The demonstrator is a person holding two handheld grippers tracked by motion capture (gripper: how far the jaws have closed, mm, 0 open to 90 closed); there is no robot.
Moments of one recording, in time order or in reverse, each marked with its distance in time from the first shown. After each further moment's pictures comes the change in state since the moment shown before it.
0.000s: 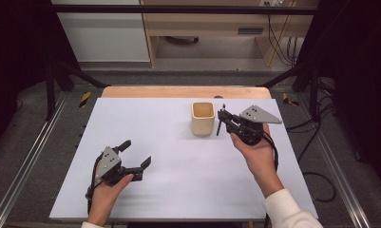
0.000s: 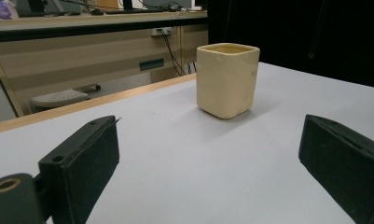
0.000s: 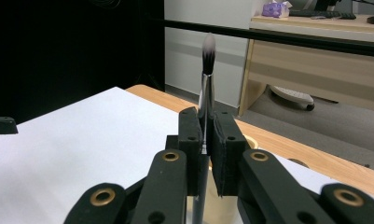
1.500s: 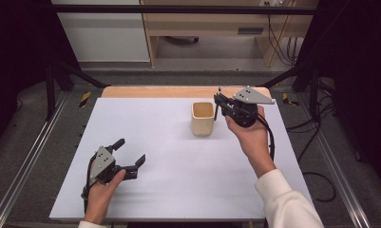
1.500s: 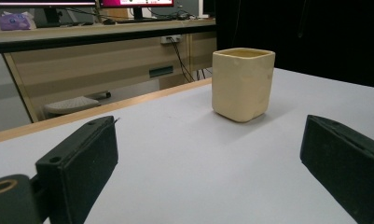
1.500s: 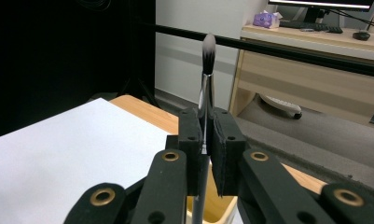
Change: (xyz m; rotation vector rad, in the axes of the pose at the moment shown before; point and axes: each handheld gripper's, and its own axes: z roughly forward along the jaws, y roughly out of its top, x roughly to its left) left arm 0.012 -0.005 -0.005 -0.033 0.030 0.018; right arm -0.009 0.034 0.029 -0.006 -0.037 -0.036
